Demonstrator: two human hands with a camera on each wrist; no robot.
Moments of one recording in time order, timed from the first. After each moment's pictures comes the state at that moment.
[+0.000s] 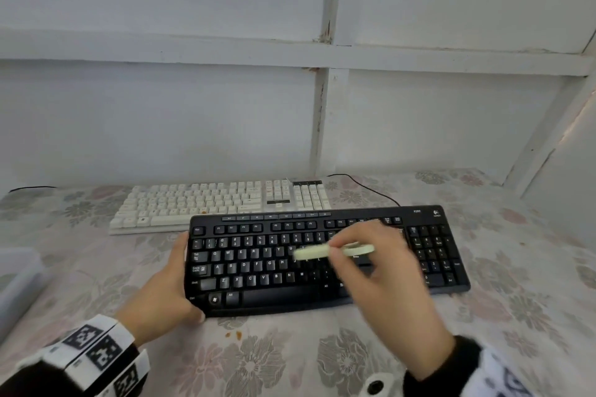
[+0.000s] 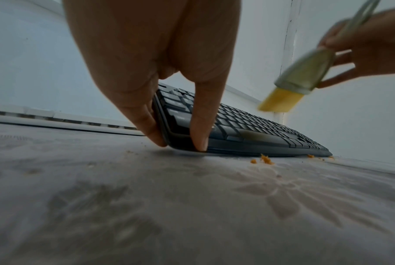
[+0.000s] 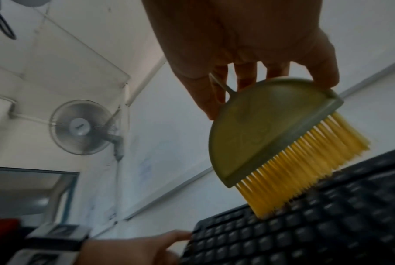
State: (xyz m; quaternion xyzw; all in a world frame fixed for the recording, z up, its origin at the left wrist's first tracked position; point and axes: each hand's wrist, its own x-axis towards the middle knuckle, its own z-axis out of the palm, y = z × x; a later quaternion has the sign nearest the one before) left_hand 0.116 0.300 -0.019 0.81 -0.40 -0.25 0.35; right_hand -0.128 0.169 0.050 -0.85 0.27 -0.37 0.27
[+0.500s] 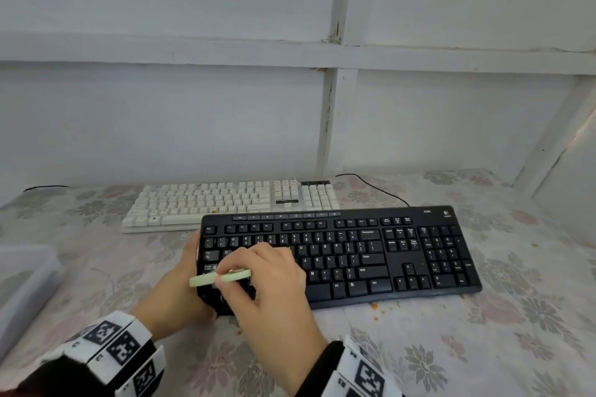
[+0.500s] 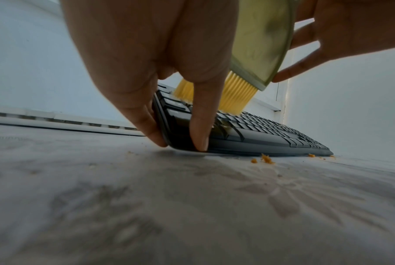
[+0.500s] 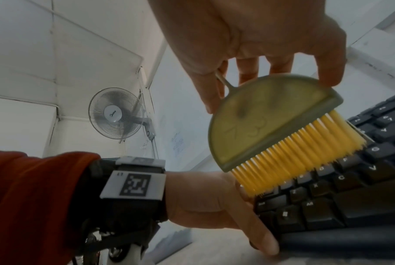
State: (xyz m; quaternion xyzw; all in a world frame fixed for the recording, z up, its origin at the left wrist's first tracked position) left_hand 0.124 0.298 -0.029 0.81 -0.42 -0.21 0.35; right_hand -0.044 0.237 0.027 -0.87 0.19 -0.28 0.36
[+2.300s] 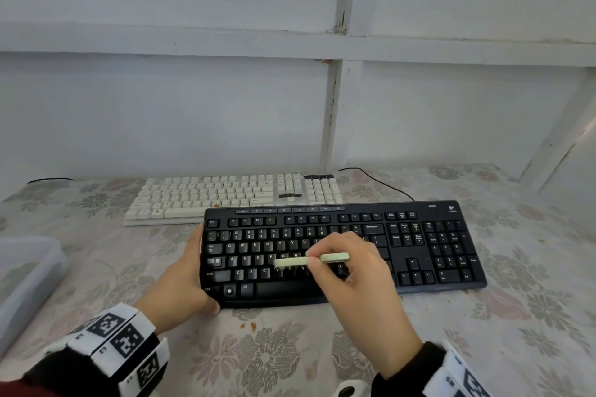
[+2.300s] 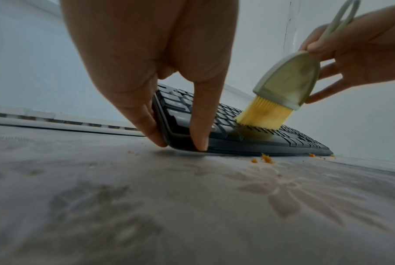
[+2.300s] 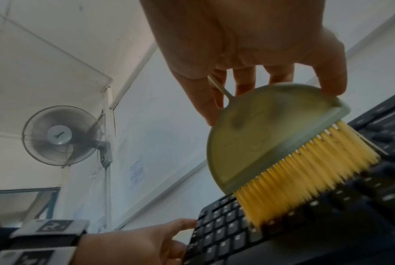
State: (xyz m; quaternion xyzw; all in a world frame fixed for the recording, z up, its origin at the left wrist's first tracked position) left_hand 0.117 0.300 -0.019 0.80 -0.40 -0.27 0.35; right_hand -0.103 0.190 0.031 -0.83 0.30 -0.30 0.36
